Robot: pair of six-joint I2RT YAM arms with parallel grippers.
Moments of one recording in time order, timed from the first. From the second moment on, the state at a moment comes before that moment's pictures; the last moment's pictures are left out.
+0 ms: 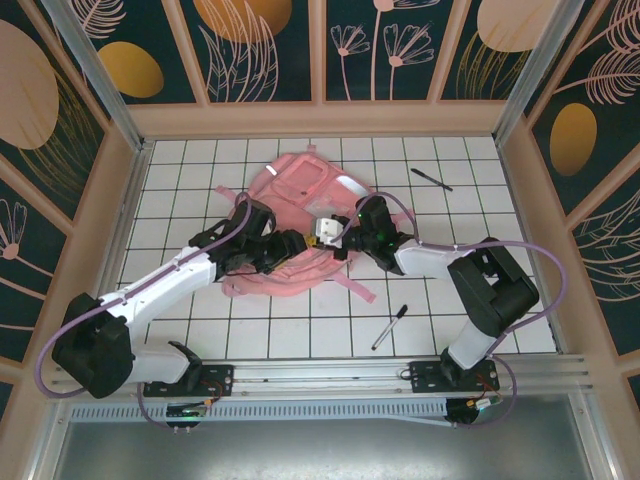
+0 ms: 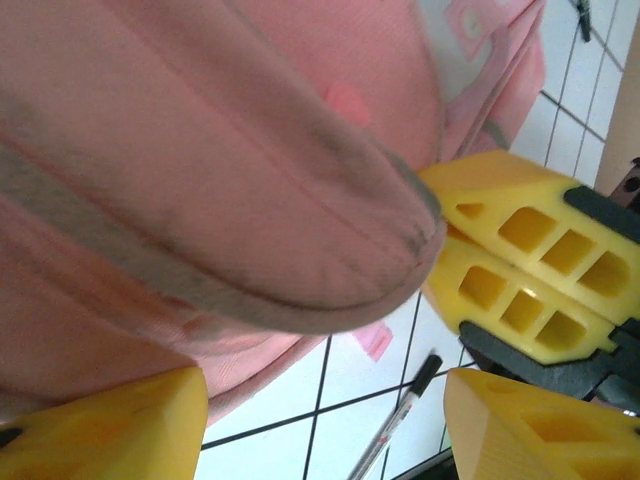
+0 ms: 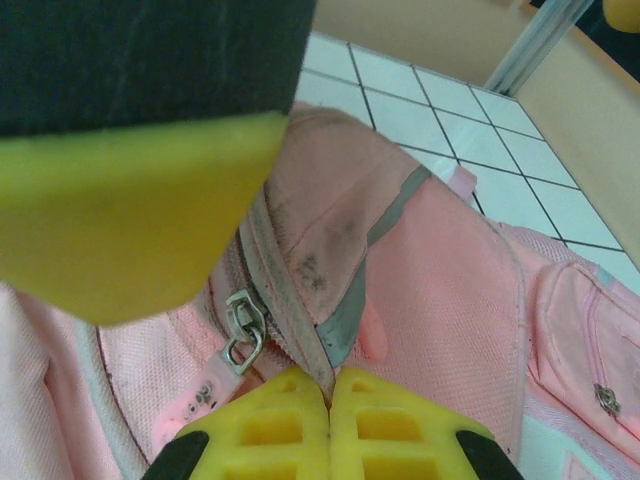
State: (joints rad) left arm -0.62 1.32 0.90 -0.44 0.29 -1.05; right arm 0.64 1.65 0.80 0.43 -0.64 -0.68
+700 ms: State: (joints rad) left arm -0.62 1.35 0.87 -0.56 -0.01 -1.07; right arm 0.79 1.65 0.83 0.60 -0.66 -0.48
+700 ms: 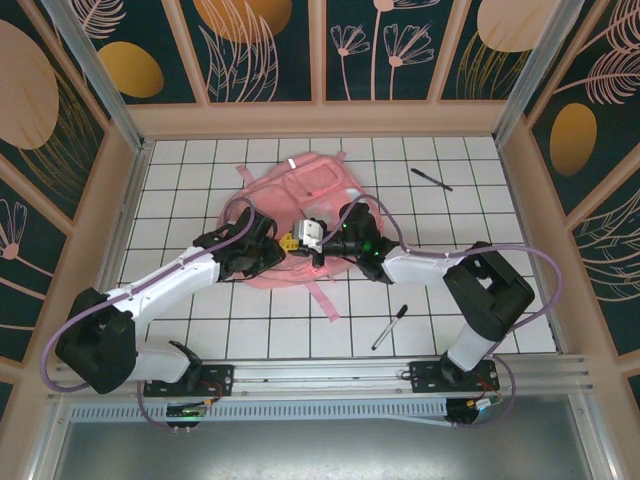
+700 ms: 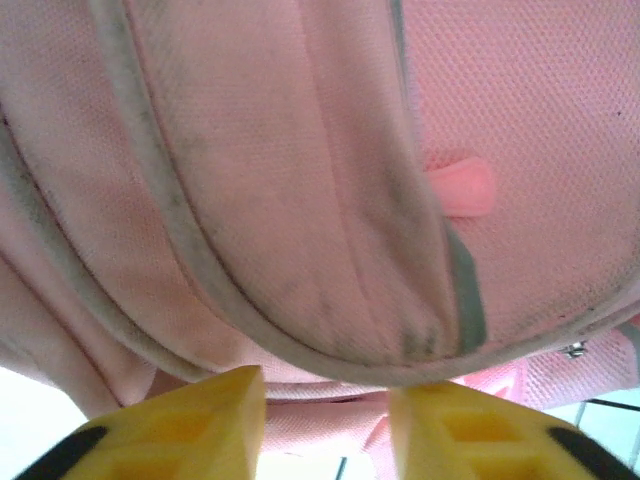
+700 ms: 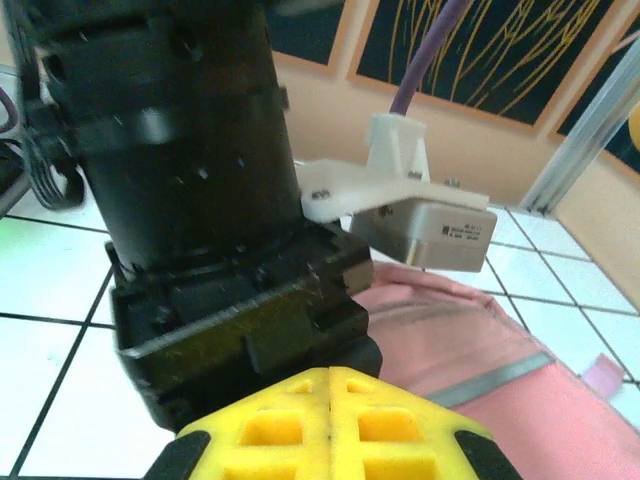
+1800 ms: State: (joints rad) left arm -0.57 1.21 0.77 -0.43 0.18 -0.96; right arm 0.76 1.80 1.00 0.19 -0.48 -0.93
